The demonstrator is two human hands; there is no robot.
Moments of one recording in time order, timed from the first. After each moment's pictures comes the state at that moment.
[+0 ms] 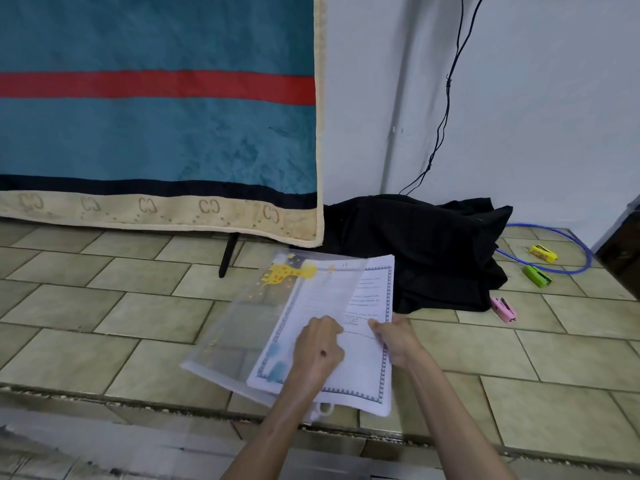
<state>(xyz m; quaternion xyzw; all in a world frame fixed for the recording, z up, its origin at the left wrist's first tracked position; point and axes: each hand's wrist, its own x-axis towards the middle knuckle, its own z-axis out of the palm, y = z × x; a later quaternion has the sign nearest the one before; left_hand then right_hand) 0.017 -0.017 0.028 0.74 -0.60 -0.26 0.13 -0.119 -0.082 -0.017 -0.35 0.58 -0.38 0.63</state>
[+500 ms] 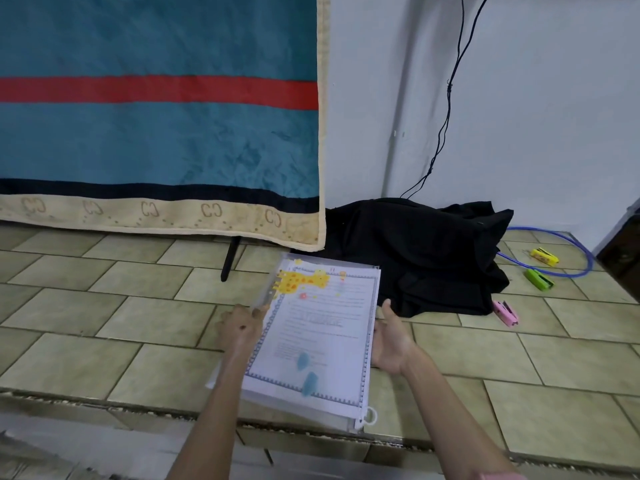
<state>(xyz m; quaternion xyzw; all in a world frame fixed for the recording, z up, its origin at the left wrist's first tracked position) 0.137 -0.052 -0.012 0.87 -0.35 -0.25 0.26 -0.115 -0.083 -0.006 -0.21 0.43 -0.29 0.83</state>
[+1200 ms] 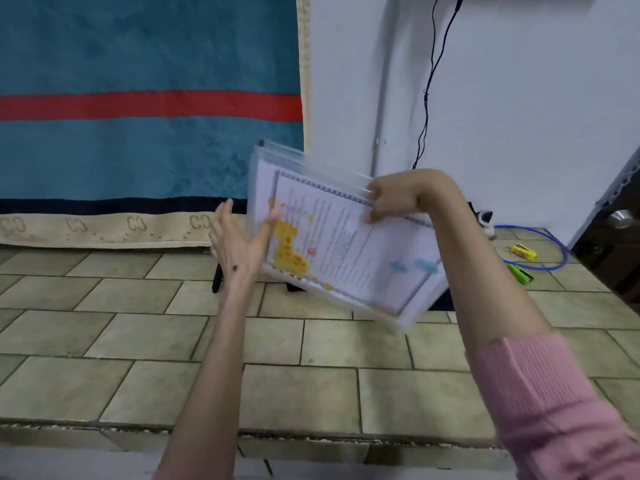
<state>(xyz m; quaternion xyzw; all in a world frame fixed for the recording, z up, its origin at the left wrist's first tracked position) 0.118 -0.092 0.120 0.70 -0.45 -0.12 0.54 -0.101 -0.111 0.255 -0.83 0.54 0.05 0.13</state>
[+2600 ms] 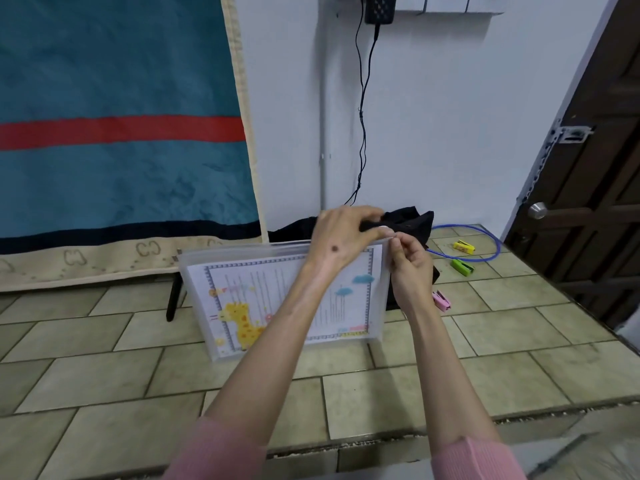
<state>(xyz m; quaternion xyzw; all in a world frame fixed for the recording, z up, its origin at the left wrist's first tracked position) -0.060 -0.092 0.182 0.49 -0.79 -0.11 0.36 -0.186 -0.098 0.093 -0.41 0.43 -0.72 0.36</state>
